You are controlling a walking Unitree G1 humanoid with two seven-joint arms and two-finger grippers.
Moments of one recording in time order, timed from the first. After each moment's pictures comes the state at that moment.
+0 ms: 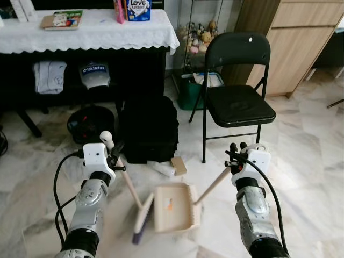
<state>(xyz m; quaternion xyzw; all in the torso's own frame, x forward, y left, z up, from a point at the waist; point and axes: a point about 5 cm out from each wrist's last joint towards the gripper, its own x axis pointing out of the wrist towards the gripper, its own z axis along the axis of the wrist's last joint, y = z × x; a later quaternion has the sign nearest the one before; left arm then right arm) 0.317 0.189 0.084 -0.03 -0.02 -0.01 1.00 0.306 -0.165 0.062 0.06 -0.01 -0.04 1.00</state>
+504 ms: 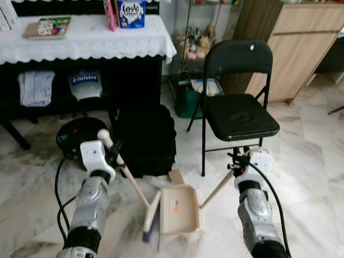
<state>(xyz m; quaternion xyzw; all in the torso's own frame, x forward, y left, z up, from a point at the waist) 0.327 0.183 0.101 -0.09 -0.03 0.00 1.00 0.295 -0.176 0.048 0.04 0.03 -0.07 1.00</state>
